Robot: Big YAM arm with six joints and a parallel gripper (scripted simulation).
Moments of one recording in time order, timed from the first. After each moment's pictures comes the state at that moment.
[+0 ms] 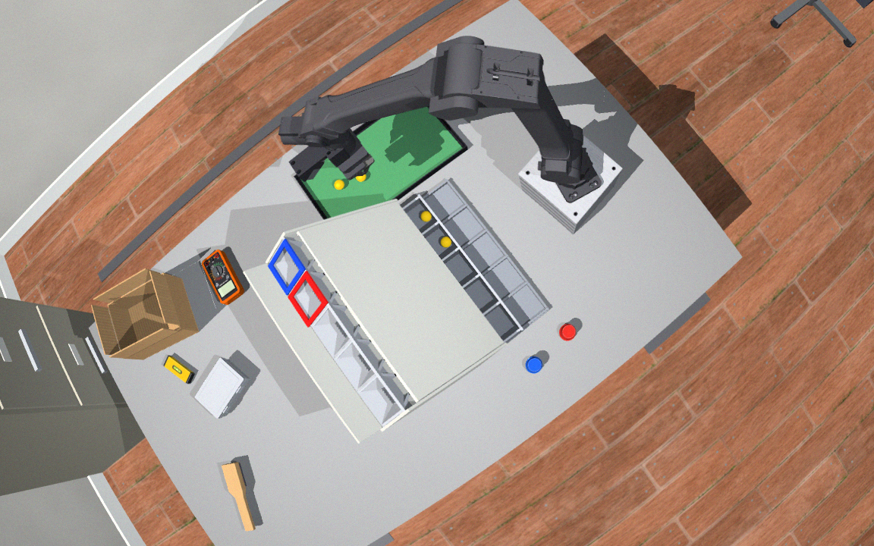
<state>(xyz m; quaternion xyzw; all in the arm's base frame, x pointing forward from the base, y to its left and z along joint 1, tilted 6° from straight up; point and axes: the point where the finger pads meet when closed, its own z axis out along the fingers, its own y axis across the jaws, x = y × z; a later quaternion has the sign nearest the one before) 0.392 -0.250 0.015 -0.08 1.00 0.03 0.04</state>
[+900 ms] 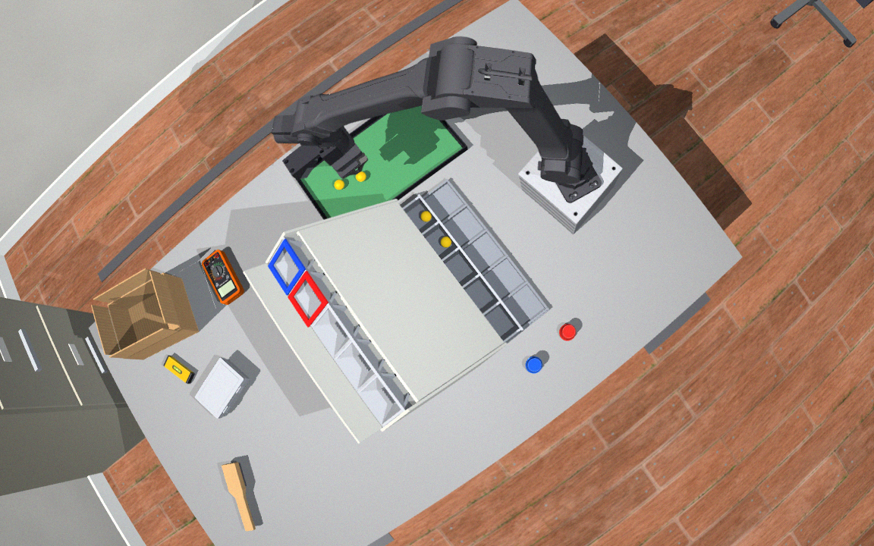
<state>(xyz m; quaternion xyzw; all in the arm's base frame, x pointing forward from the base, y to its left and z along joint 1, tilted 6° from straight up) 0.401 -0.258 0.018 -0.08 1.00 0.03 0.03</state>
